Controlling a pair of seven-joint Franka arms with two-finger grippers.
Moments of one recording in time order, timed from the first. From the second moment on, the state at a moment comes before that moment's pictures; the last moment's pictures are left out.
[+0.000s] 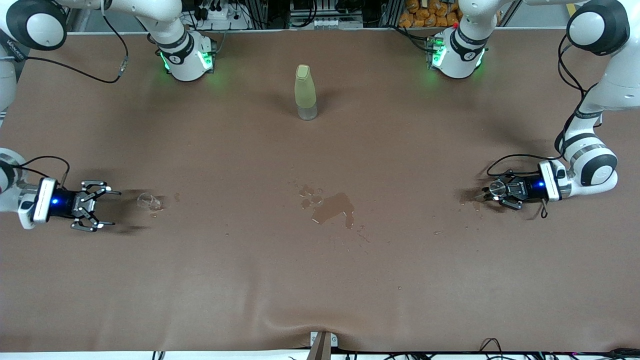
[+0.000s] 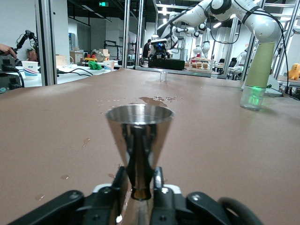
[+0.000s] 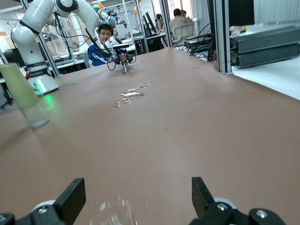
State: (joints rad) left arm 0.55 0.88 -0.08 -1.74 -1.08 1.57 2.57; right arm -0.63 0.87 0.16 -1.42 0.90 1.51 -2.12
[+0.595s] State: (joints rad) left arm 0.55 0.87 -0.08 -1.72 -1.08 1.59 2.56; right arm -0.51 0.65 0.16 -1.38 0.80 1.48 -1.57
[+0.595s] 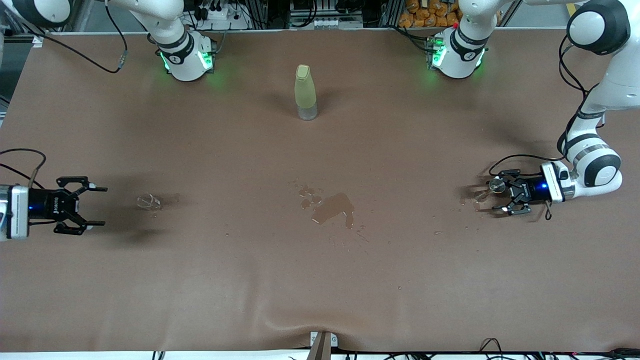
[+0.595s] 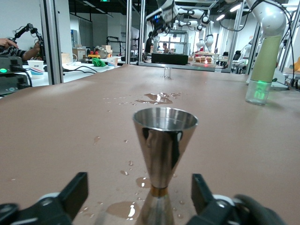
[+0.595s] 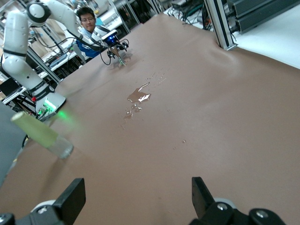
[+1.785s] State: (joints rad) left arm 0.44 0.36 -0.03 -1.65 -0.56 1.74 1.34; right arm -0.01 0.14 -0.08 -1.59 0.36 1.67 -0.54
